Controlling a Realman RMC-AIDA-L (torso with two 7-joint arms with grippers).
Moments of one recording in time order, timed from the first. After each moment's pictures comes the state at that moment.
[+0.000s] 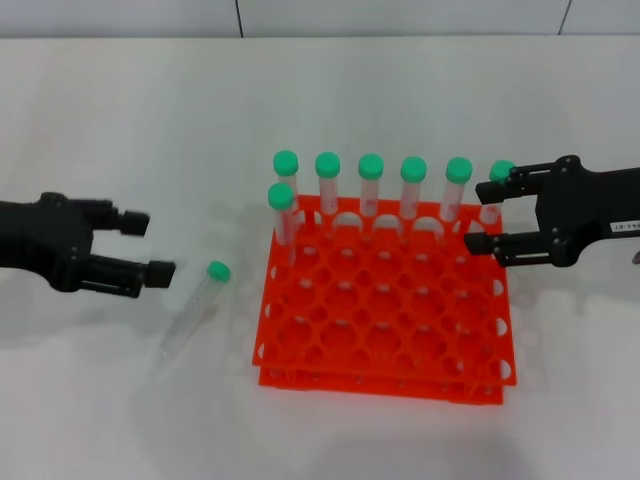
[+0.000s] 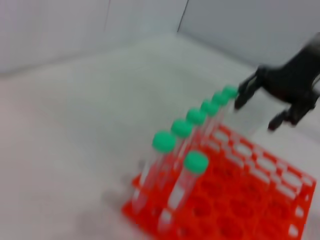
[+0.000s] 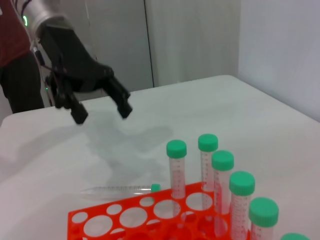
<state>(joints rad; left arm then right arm) -0.45 -2.00 0.72 1.09 2.17 1.86 -1.80 0.43 2.01 -1.12 -1.06 -1.87 -1.49 1.57</state>
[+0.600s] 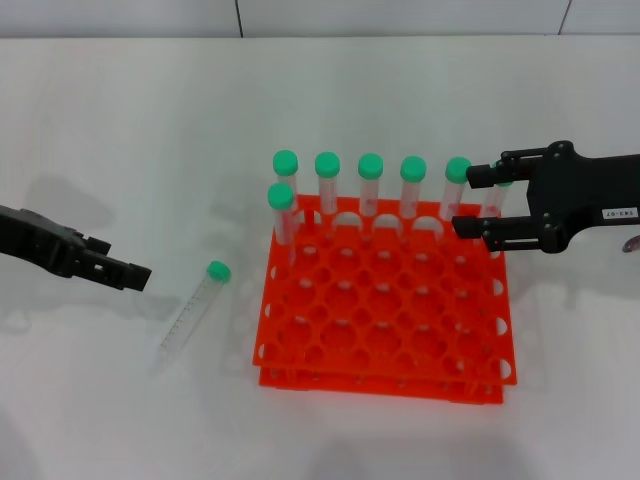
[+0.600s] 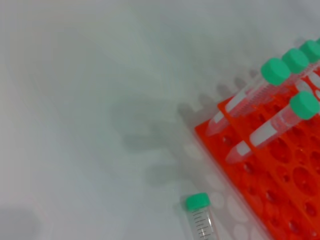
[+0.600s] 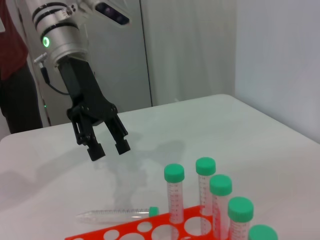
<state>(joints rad) -0.58 -2.00 0.72 1.09 2.51 1.82 -2.14 0.43 2.02 -1.13 -1.06 -1.81 -1.48 1.57</state>
